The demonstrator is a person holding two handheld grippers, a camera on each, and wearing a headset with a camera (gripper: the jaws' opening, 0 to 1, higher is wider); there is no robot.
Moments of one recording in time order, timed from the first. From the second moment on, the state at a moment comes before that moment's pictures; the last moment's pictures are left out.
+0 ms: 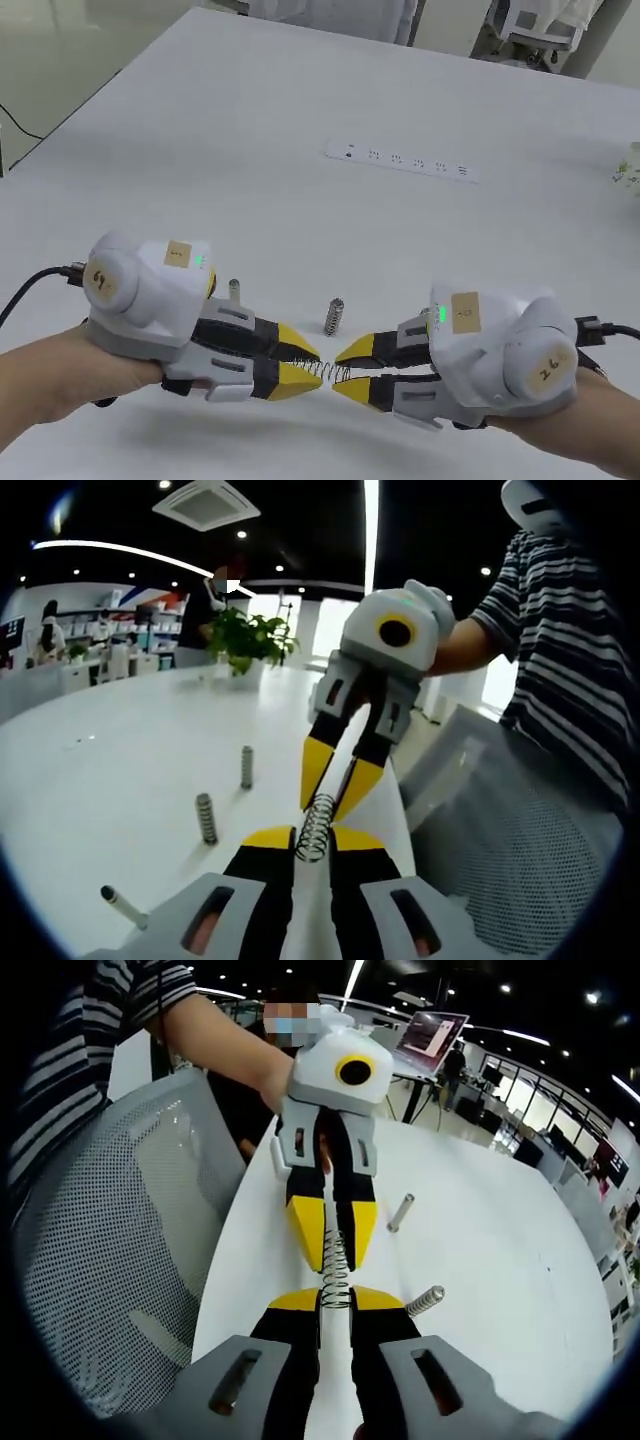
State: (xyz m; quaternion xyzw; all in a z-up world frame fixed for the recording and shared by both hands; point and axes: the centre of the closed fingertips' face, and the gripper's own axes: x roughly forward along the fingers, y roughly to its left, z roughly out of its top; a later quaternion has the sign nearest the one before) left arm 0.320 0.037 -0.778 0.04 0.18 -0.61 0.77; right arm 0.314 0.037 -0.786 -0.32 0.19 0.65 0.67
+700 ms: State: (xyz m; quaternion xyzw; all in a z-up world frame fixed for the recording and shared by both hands) left arm 0.314 0.033 -0.778 0.05 0.18 -0.63 0.76; right arm 0.312 0.034 -0.790 -0.29 0.22 0.64 0.68
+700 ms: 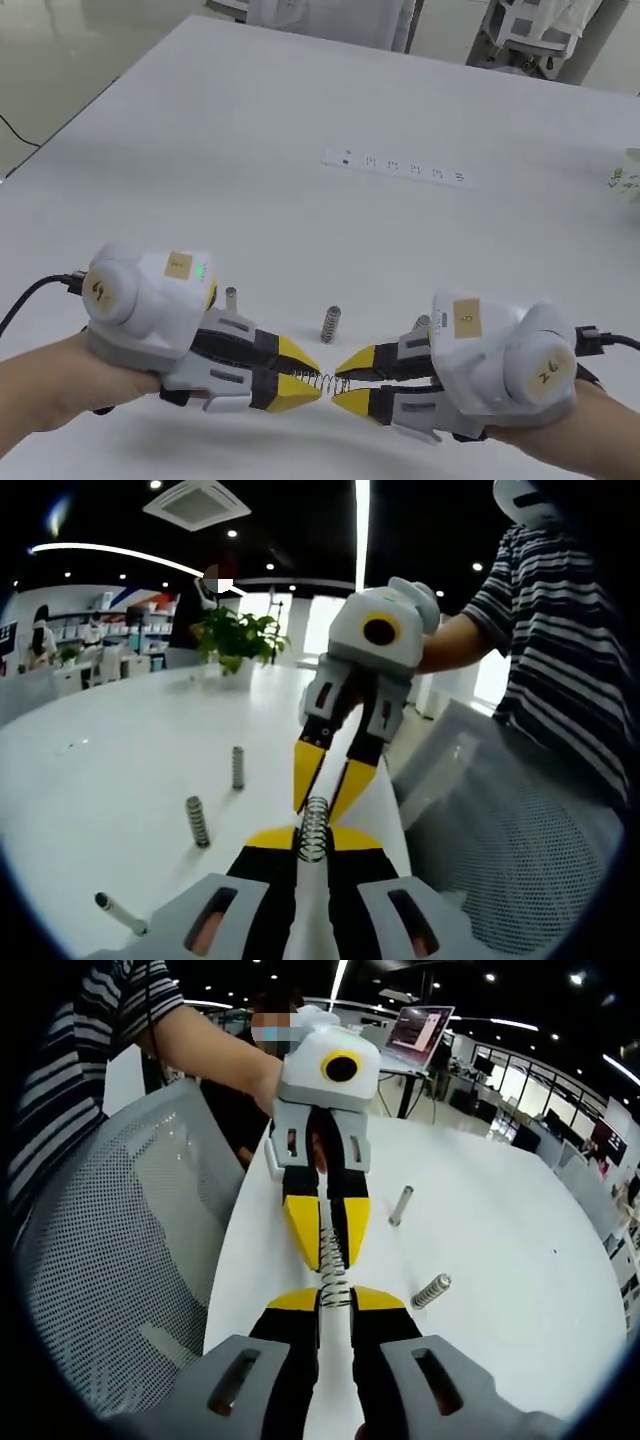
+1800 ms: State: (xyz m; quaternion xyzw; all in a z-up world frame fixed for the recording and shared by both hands) left arm 0.315 0.035 -0.785 0.06 0.18 -0.62 0.76; right arm 0.311 0.044 -0.764 -0.28 0.19 0.65 0.68
